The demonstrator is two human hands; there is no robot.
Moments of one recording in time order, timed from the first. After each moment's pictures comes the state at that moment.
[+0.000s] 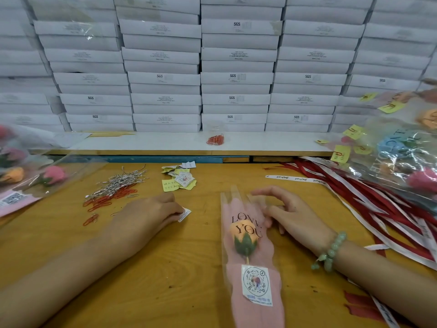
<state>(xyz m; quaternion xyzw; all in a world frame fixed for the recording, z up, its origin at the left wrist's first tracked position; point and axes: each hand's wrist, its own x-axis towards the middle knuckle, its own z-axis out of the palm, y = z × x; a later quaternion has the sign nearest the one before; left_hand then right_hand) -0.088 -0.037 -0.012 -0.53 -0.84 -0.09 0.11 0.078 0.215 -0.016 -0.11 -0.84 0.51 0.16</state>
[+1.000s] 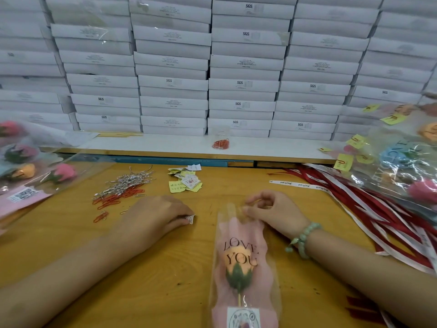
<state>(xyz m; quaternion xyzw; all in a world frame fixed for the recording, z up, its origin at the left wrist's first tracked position) -0.084 -0.039 -0.007 -0.56 -0.81 -0.11 0.14 0.041 0.207 -0.018 -0.16 -0.84 0.49 0.16</state>
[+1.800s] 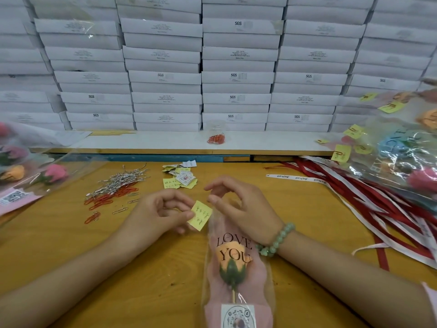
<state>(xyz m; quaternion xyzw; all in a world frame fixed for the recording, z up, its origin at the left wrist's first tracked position) -0.060 -0.026 -0.011 -0.36 -0.71 -0.59 -0.16 0.031 0.161 -0.011 0.08 -0.88 0.38 0.28</state>
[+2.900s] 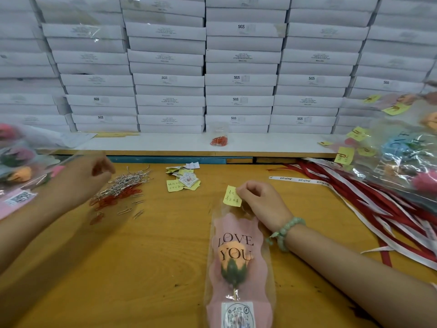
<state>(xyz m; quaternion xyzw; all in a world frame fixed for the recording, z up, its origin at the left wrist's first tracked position) -0.181 -0.108 0.023 -0.28 -0.90 -0.28 0.16 0.021 0.188 -0.021 -0.14 -0.81 0.52 0.22</state>
